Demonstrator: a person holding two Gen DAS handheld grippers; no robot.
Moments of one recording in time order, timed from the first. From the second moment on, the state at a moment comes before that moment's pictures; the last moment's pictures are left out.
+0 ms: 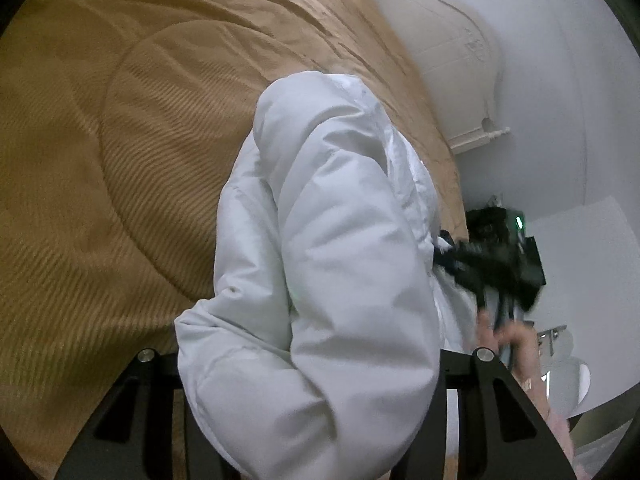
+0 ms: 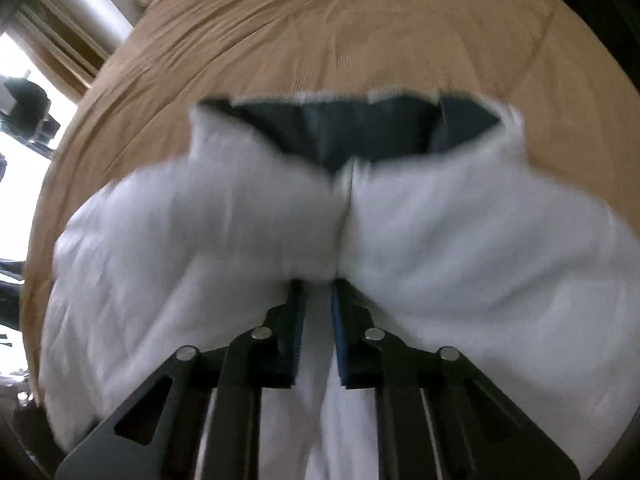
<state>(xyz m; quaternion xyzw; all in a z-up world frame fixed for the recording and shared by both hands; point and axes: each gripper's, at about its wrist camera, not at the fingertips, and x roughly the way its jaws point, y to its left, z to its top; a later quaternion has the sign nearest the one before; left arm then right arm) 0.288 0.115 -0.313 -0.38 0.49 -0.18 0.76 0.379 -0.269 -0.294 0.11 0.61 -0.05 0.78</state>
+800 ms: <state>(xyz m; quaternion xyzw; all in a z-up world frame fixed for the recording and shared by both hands) 0.237 0.028 -0.201 -0.16 0.43 -0.21 0.87 0.187 -0.231 -0.304 0.21 0.65 0.06 0.73</state>
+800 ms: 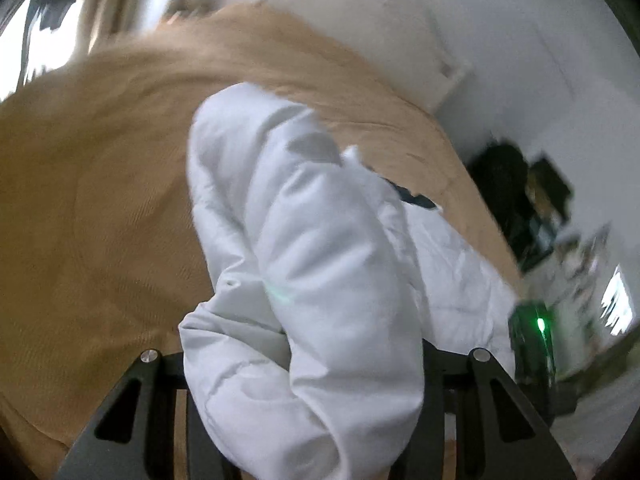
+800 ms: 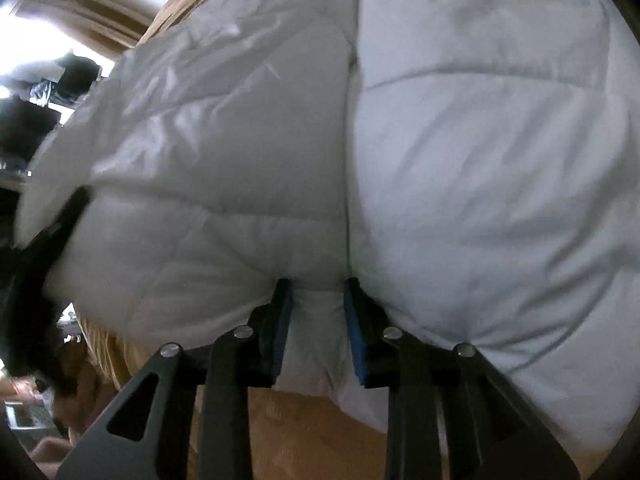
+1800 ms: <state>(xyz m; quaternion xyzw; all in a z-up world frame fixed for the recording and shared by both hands) 0.052 -0.373 -0.223 0.45 0.28 -0.32 0.78 -0.007 -0.517 -0.214 0.41 0.39 -0.12 0.82</state>
